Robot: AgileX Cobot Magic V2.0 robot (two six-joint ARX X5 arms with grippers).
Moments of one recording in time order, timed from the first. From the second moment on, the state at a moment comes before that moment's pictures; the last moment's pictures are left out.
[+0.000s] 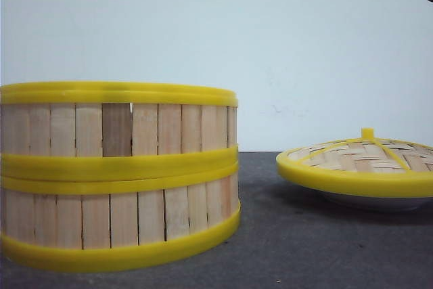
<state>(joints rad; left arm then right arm) 0.21 1.75 1.21 -0.46 0.02 -0.05 0.24 1.01 1.17 -1.03 -0.01 0.00</state>
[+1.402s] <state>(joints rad) -0.07 1.35 1.46 -1.06 0.31 0.06 0.24 1.01 1.17 -0.98 -0.09 0.00</state>
